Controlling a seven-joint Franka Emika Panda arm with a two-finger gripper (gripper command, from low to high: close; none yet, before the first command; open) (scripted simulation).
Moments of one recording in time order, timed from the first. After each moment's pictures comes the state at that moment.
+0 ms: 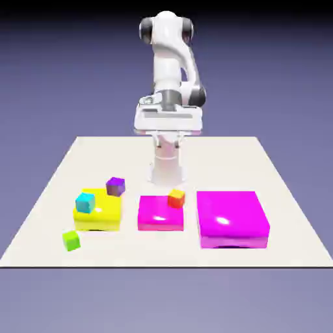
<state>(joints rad) 0.00 -0.53 -0.01 -2.78 0.00 3.01 0.70</state>
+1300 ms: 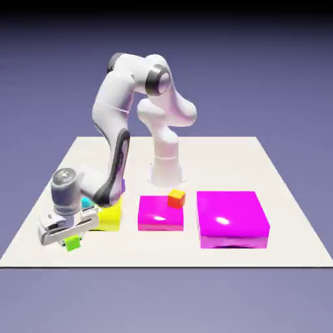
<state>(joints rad) -0.25 0.53 -0.33 -2.12 0.02 2.54 -0.37</state>
